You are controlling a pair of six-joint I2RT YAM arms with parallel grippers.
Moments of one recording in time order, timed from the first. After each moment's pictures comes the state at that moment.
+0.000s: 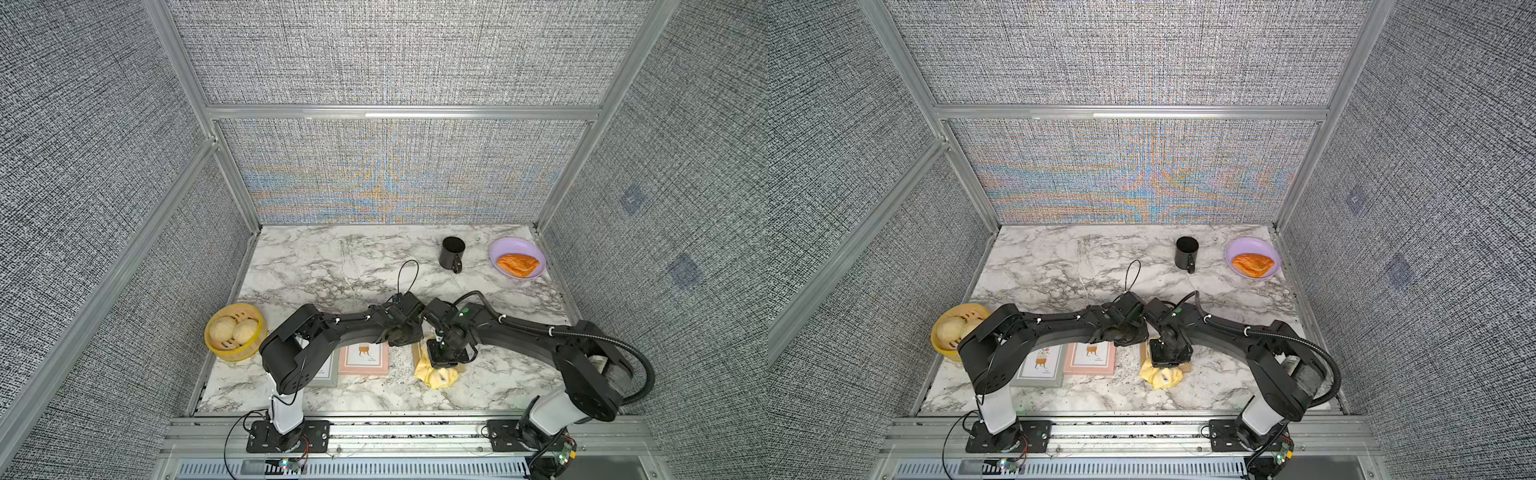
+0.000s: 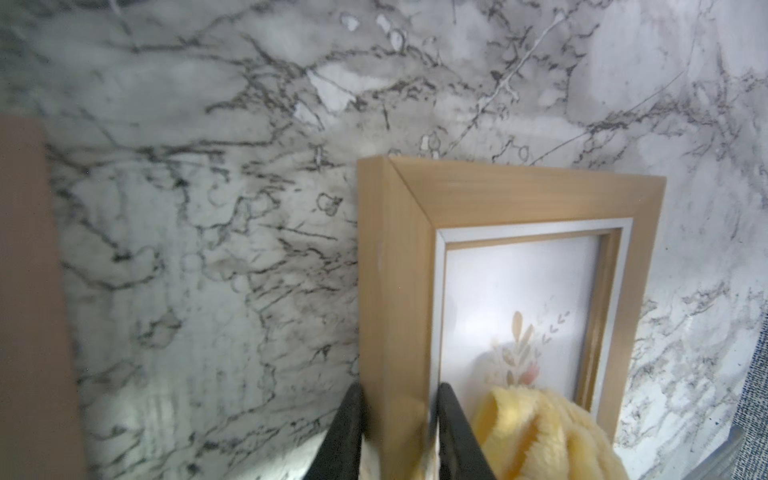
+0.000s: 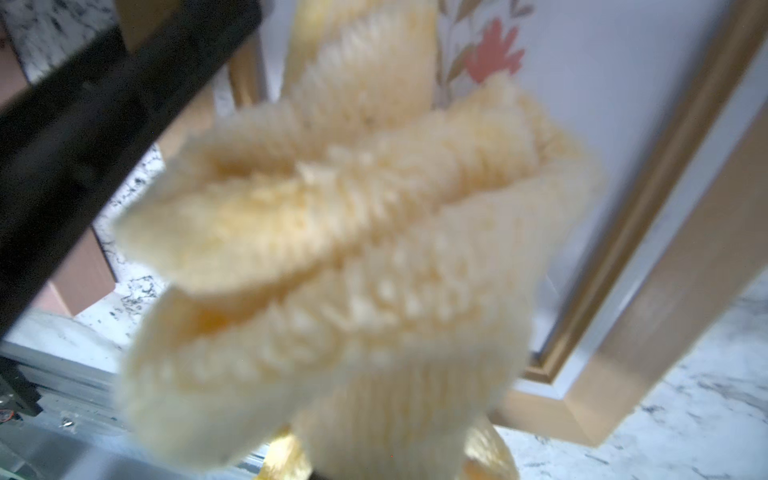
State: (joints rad) left arm -0.94 1.86 1.06 -0.27 0.07 -1.02; right arm 0.77 1.55 0.91 -0.84 -0.17 0.67
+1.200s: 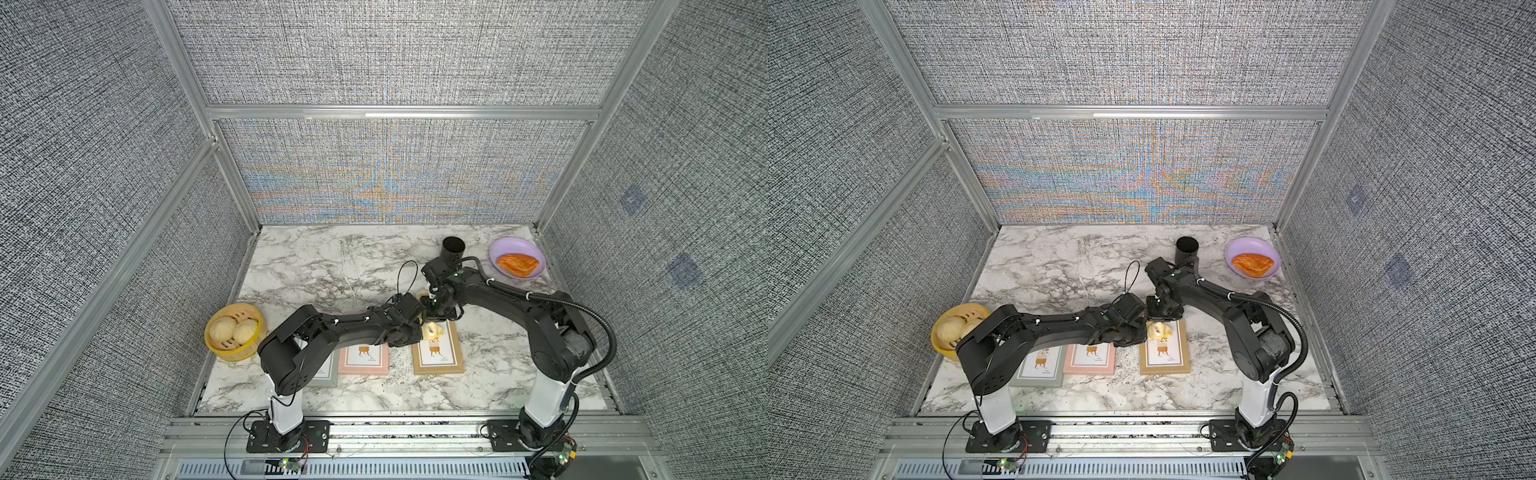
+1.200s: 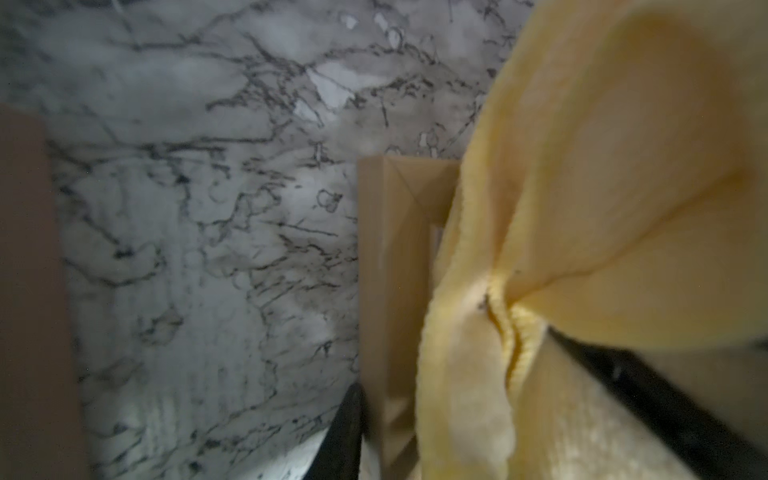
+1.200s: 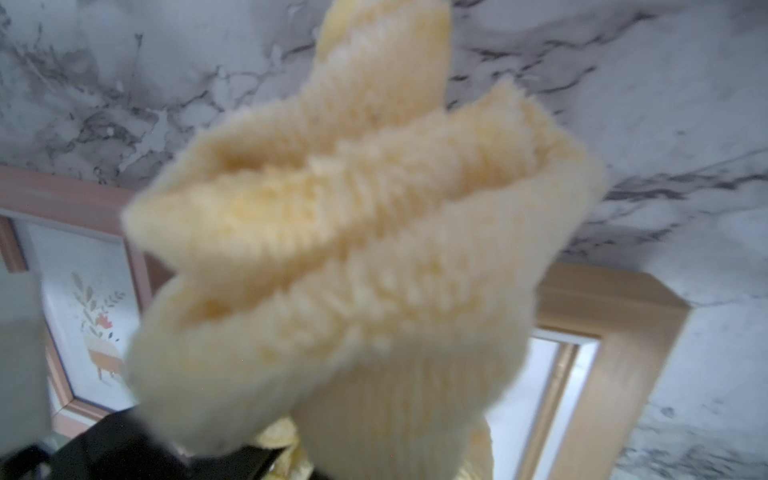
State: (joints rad) left arm -0.94 1.85 1.04 -0.25 0.07 -1.02; right arm 0.60 1.84 1.29 -0.77 -0.15 0.52
